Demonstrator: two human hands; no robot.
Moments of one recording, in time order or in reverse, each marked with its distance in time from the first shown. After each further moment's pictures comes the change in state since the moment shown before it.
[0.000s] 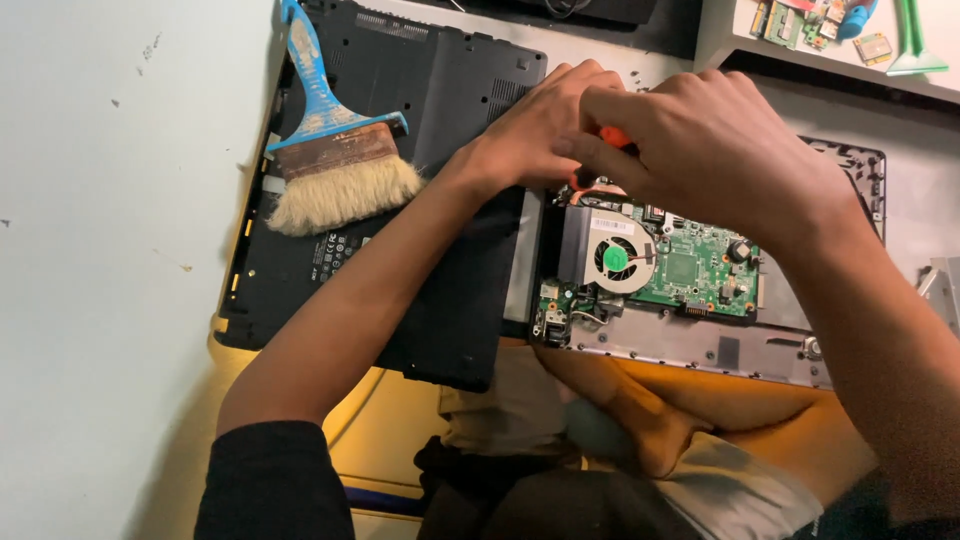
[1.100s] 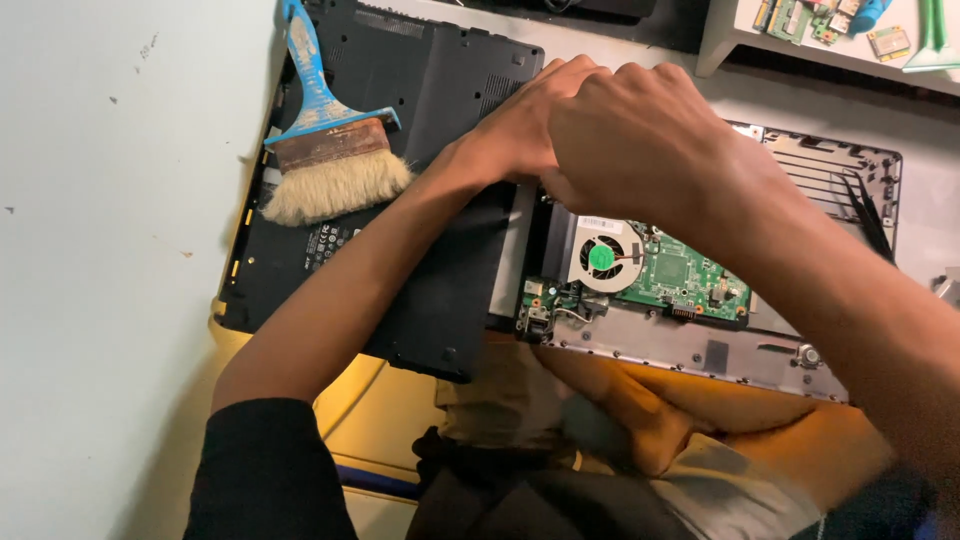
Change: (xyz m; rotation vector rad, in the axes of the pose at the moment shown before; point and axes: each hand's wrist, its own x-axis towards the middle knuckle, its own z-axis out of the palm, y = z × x) left_hand 0.002 -0.009 0.006 -0.016 -0.022 -0.075; right_hand 0.031 -0.014 0.006 -0.088 -0.111 -0.043
